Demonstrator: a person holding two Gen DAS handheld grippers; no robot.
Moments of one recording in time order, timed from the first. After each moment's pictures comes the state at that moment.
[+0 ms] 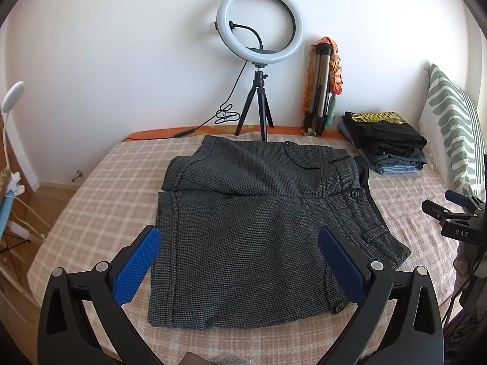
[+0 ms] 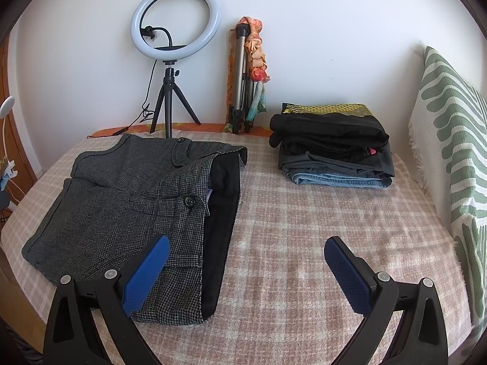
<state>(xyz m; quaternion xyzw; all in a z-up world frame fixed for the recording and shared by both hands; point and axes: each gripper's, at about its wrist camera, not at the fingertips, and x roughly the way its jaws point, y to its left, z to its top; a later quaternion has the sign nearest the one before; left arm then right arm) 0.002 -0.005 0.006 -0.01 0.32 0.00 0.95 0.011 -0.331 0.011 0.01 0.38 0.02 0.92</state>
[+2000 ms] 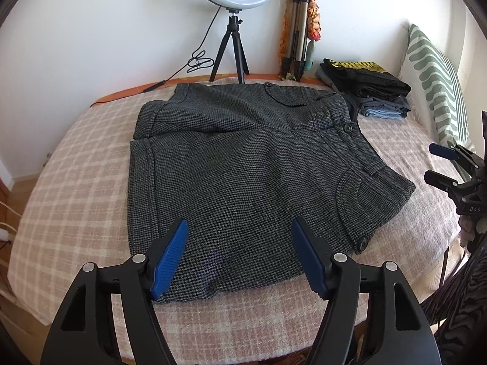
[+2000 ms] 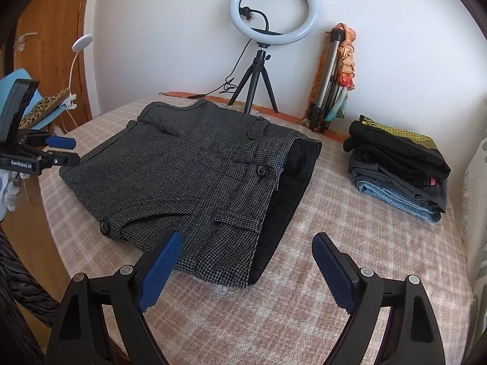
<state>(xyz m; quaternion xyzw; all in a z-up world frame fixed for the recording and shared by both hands) 0.000 0.011 -0.056 0.01 0.41 -0.08 0.91 -0.020 -0.293 -0.012 -0.10 0.37 0.20 0.90</state>
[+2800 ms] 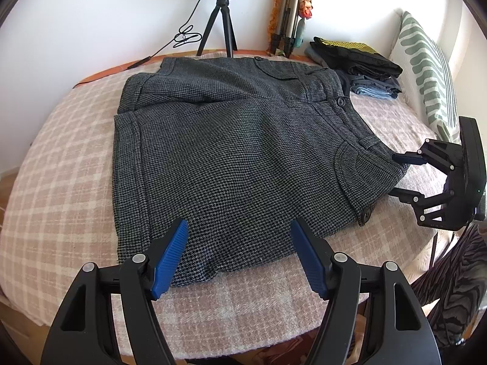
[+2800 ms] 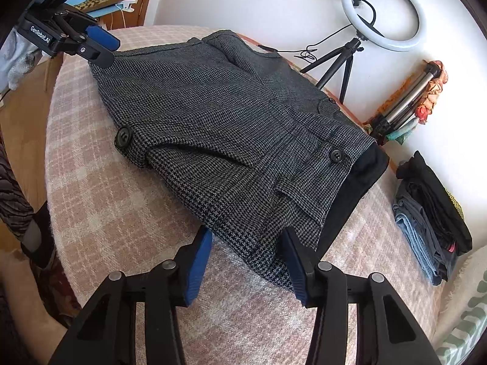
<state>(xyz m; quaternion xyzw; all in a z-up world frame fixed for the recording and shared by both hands) 0.002 0.018 -0.075 0.01 0.45 -0.12 0.88 -0.024 -0.229 -0.060 -0.29 0.40 0.27 0.83</state>
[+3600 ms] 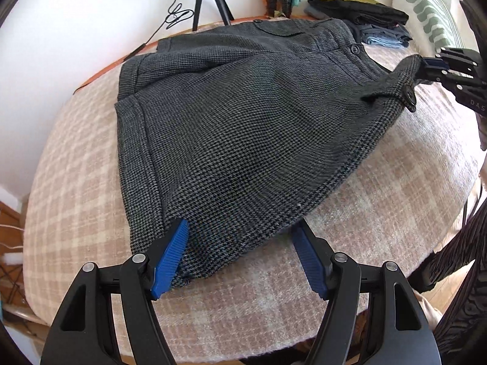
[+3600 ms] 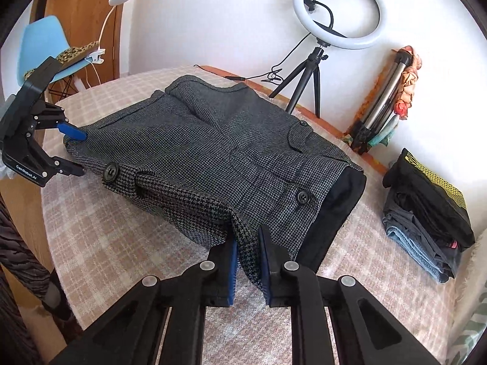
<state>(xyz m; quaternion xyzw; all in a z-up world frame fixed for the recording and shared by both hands) 0.008 0.022 -0.104 0.11 0.49 -0.09 0.86 0.020 -0.237 -0.015 -0.18 0.38 0.26 0.87</state>
